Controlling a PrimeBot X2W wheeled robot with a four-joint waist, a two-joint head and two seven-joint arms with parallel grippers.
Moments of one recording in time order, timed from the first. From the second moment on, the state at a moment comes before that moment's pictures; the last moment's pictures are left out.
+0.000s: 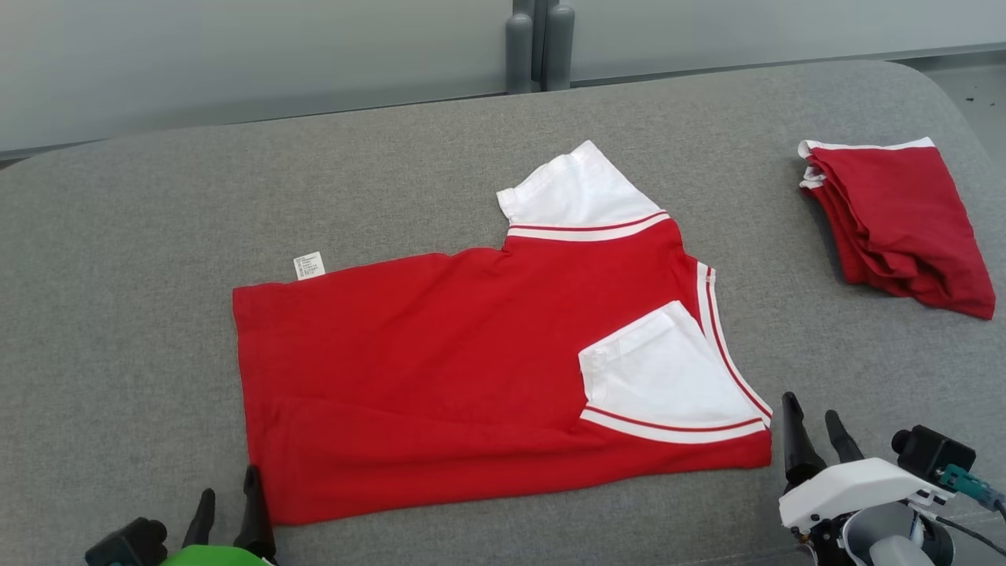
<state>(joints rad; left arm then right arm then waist) -0.02 0.16 -0.15 0.52 -0.78 -0.02 -0.25 -0.14 -0.05 -0.05 0.56 0.58 0.13 -0.20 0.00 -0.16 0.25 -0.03</state>
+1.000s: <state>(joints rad) -0.58 0.36 -0.28 0.75 -0.60 -0.02 0.00 -0.23 -0.11 0.10 0.20 0.48 0.13 -0.09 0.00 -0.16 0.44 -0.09</state>
